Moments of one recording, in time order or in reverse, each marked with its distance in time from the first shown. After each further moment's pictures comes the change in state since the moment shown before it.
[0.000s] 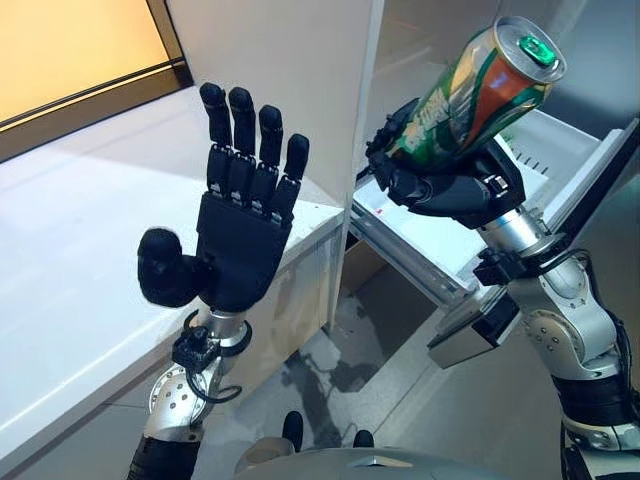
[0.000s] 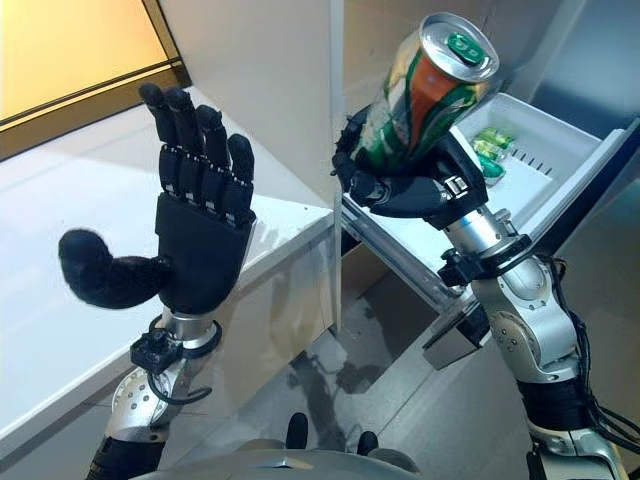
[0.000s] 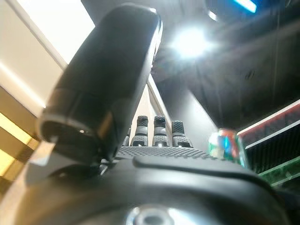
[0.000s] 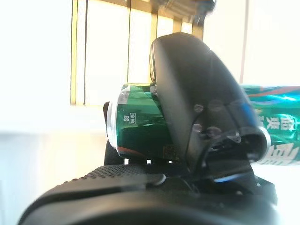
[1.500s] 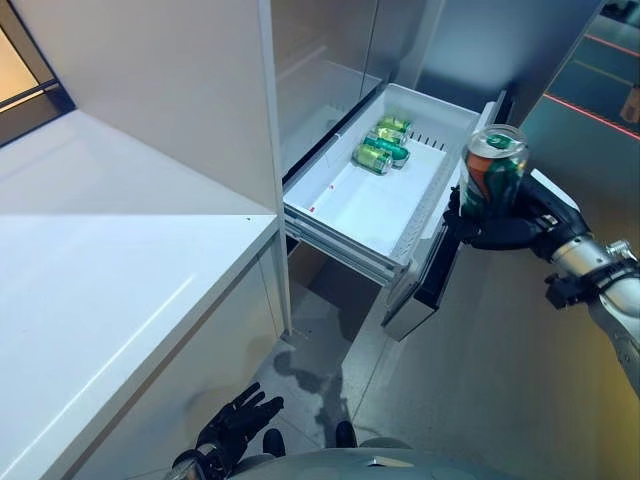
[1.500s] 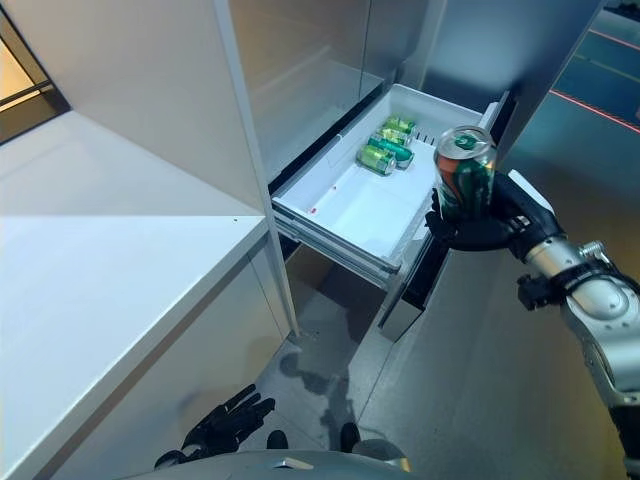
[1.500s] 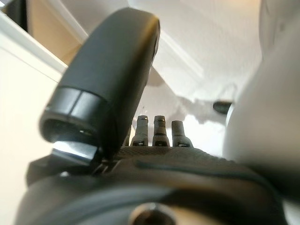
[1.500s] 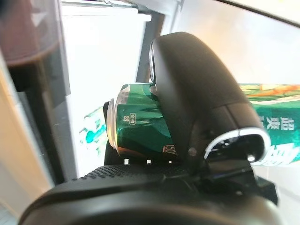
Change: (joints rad) left arm 0.086 -0.001 0.074 1.188 1.227 -0.338 0.710; right arm 0.055 -0.369 0.000 0.298 -0.240 0.064 0.018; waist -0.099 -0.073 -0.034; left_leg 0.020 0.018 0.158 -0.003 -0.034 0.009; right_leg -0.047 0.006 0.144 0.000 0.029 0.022
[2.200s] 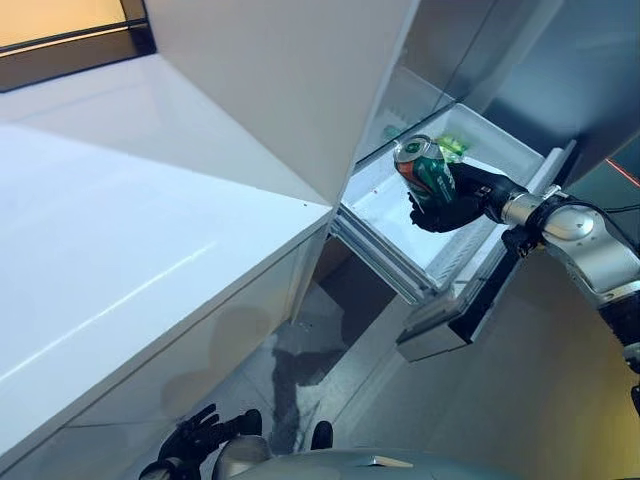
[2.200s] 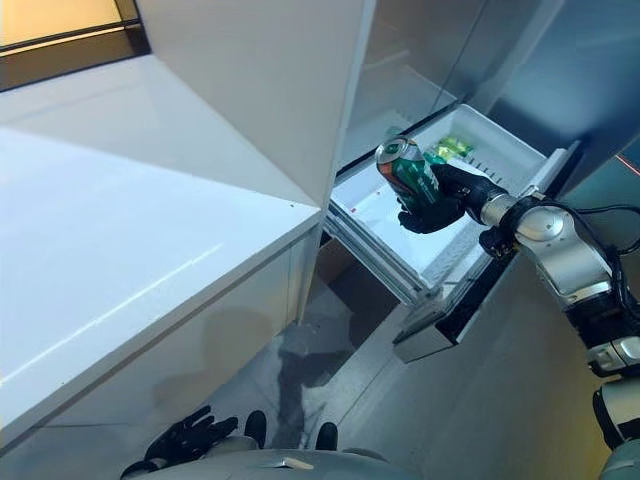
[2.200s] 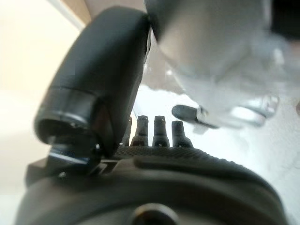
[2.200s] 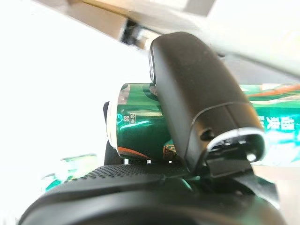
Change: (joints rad) left arm -0.025 0.104 0.088 0.126 0.116 -0.026 0.094; right arm -0.515 0.007 0.439 0.476 -0.145 0.085 0.110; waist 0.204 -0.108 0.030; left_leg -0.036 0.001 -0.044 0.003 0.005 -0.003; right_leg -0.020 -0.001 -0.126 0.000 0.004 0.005
